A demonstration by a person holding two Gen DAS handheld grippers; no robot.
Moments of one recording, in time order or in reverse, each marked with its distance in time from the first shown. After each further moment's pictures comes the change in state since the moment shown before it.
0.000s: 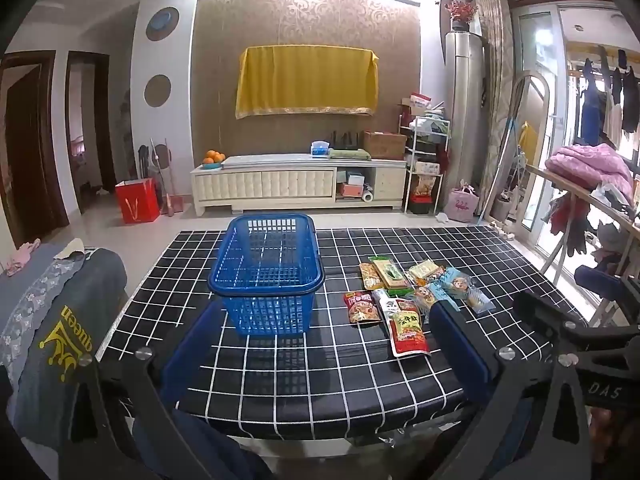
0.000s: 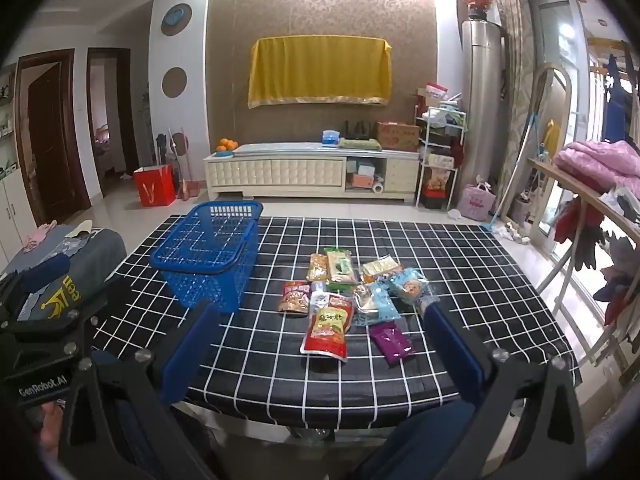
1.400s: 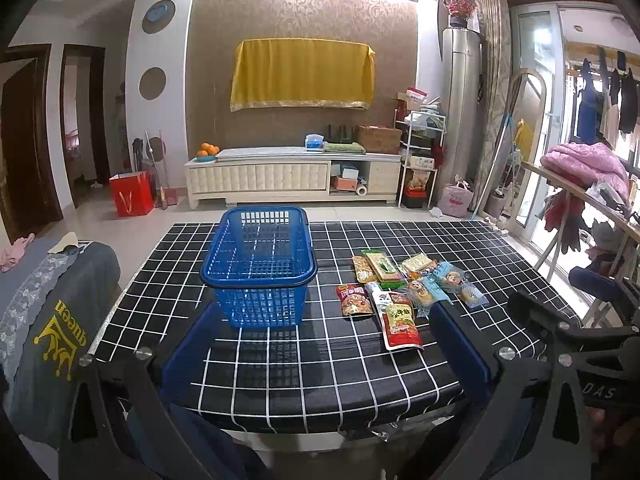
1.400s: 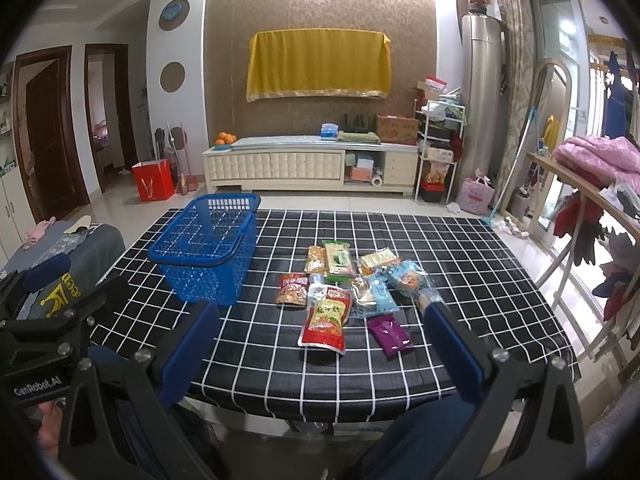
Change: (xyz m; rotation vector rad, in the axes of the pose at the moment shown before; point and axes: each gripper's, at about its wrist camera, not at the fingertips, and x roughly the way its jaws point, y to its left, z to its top) left arm 0.000 -0.003 -0.004 -0.008 0.025 -0.025; right arm 0.000 -0.004 -0.003 0.005 0.027 -0.003
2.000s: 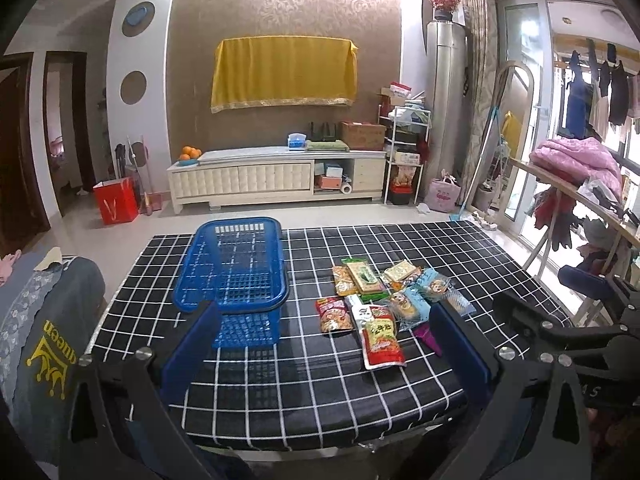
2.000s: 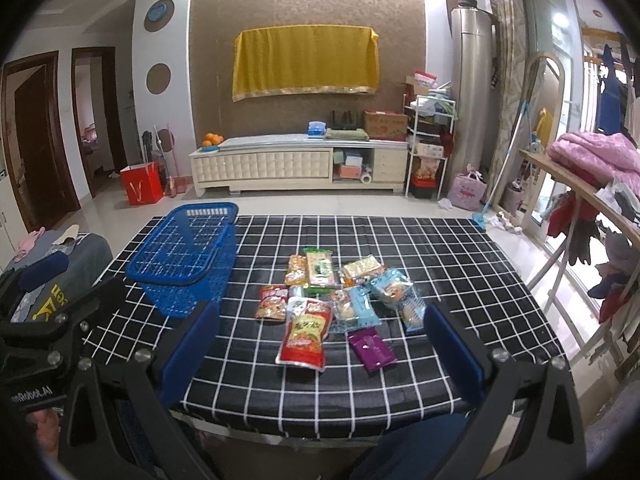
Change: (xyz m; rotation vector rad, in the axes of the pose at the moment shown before) left arm 0.031 -0.029 0.037 0.035 0.025 -0.049; right arm 0.023 -0.032 0.029 0.025 0.019 -0.031
